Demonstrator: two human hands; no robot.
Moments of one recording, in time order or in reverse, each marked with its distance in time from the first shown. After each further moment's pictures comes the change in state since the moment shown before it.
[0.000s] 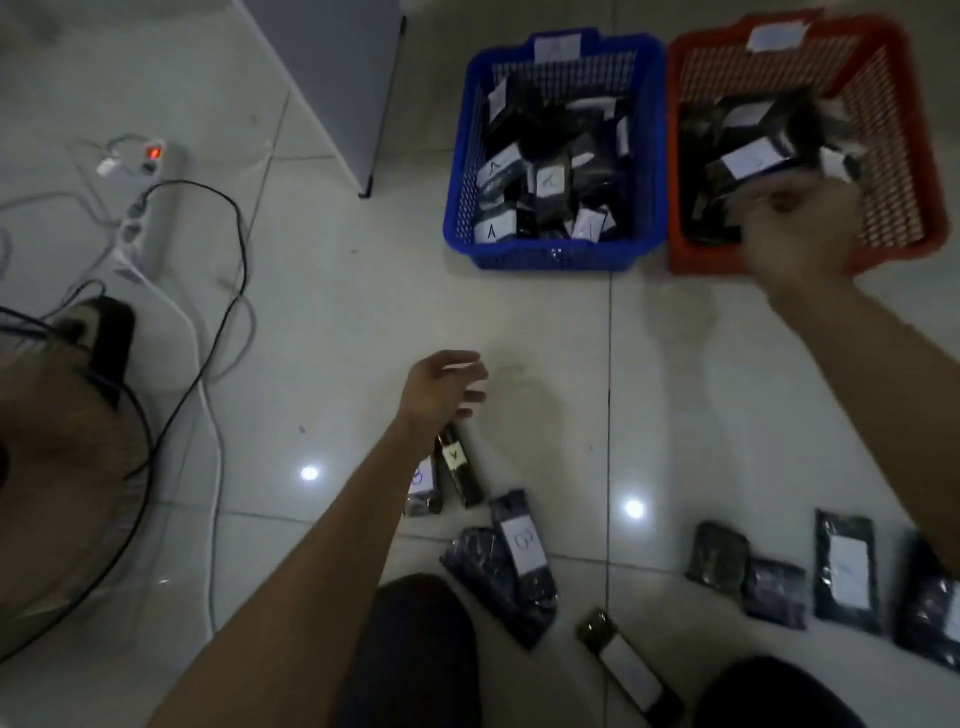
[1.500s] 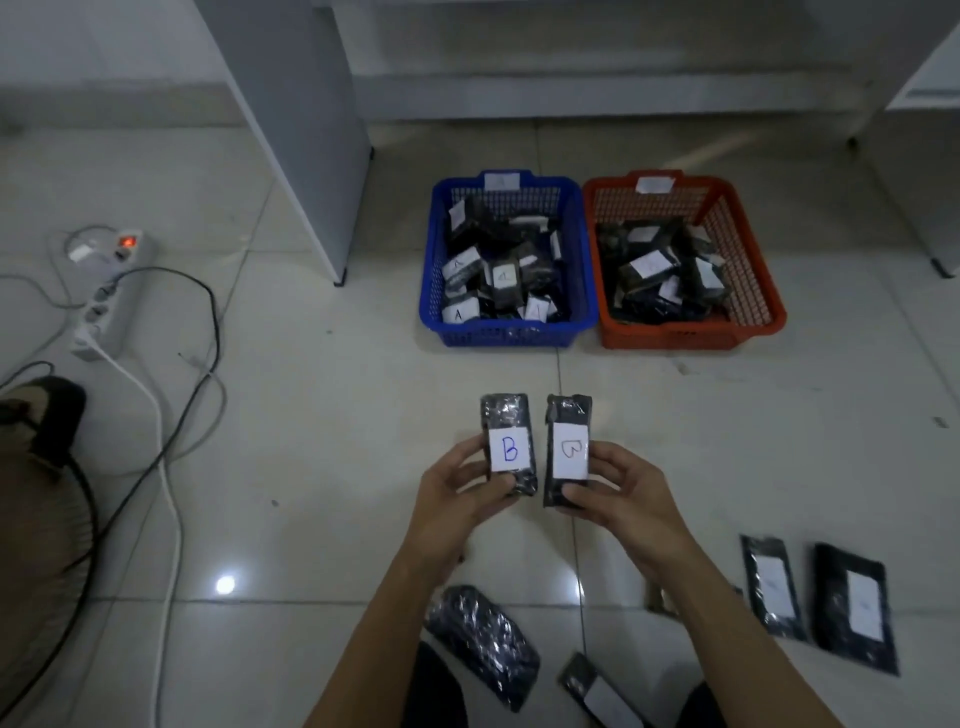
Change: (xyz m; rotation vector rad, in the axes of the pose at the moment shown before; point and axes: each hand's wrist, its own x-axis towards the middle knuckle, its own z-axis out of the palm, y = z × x) left_hand -0.081 -0.023 0.015 -0.357 -0.297 0.207; right_hand -0.215 0.025 -0.003 0.629 -0.518 0.386
